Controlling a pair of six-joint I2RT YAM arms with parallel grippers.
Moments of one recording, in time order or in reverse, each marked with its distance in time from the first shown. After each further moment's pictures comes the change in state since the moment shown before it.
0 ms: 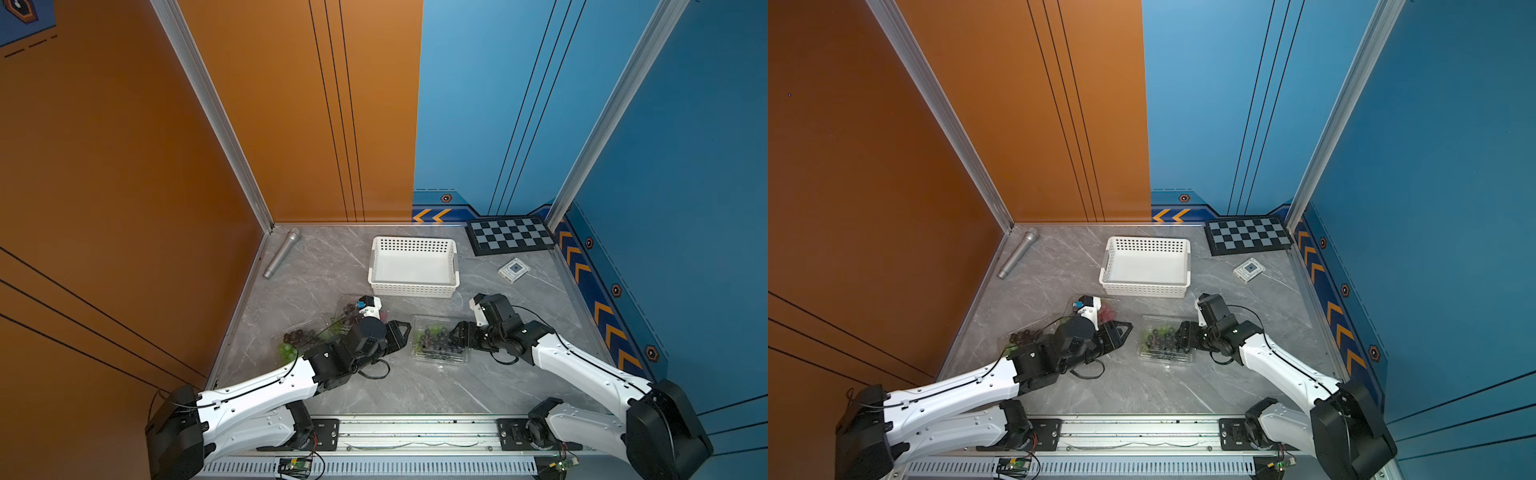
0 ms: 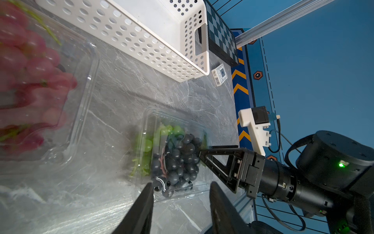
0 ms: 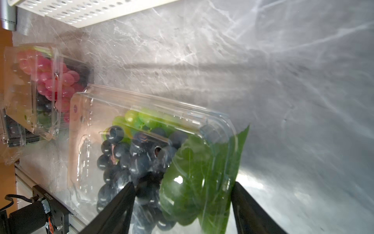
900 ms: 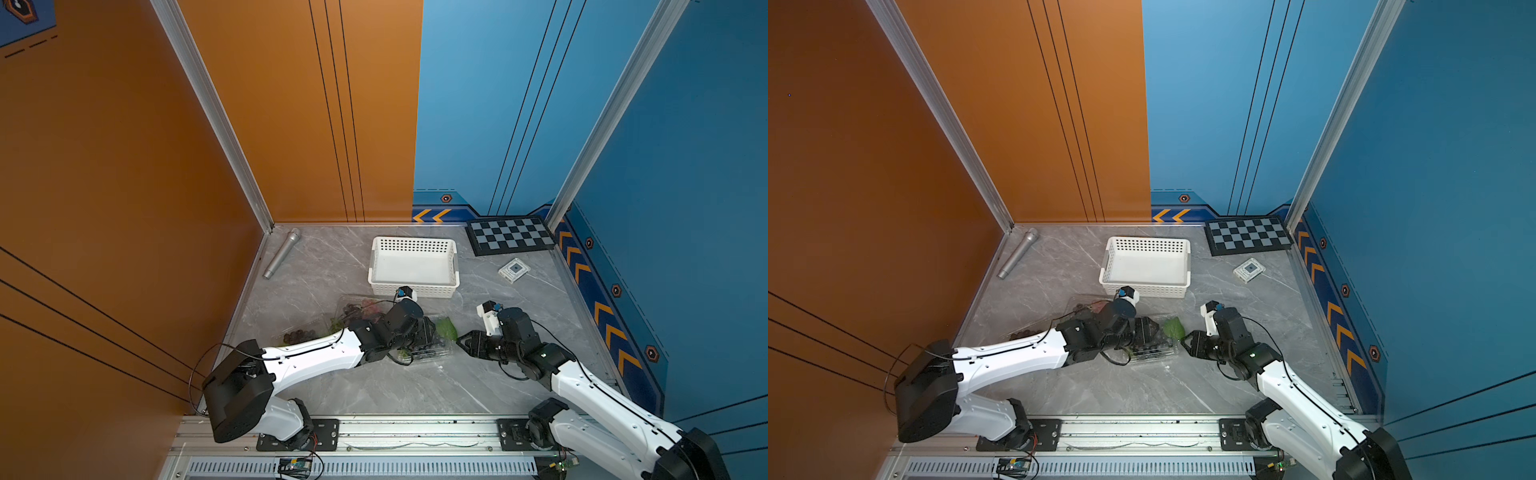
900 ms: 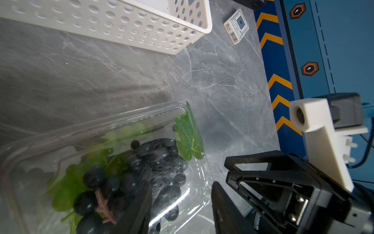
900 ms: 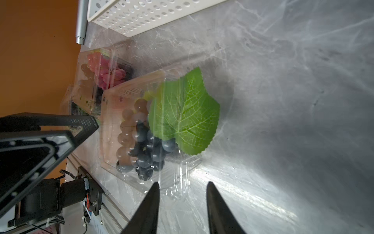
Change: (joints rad) left arm -0.002 0.415 0.277 -0.051 0.125 0.219; right arm -0.057 -0.327 -0.223 0.083 -0.140 0.077
